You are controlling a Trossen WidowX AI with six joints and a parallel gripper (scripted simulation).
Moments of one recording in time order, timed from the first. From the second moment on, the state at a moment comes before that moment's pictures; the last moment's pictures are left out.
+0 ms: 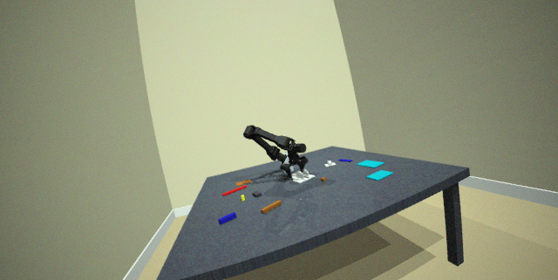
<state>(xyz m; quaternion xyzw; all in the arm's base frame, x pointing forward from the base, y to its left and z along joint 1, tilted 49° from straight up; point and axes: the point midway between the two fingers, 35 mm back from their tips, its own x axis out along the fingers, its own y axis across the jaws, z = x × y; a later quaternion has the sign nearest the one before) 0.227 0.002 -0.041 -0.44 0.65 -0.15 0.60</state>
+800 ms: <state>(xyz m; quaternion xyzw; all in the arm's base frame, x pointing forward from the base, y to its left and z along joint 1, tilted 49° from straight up) 0.221 0.055 0.003 -0.44 0.65 -0.14 0.60</state>
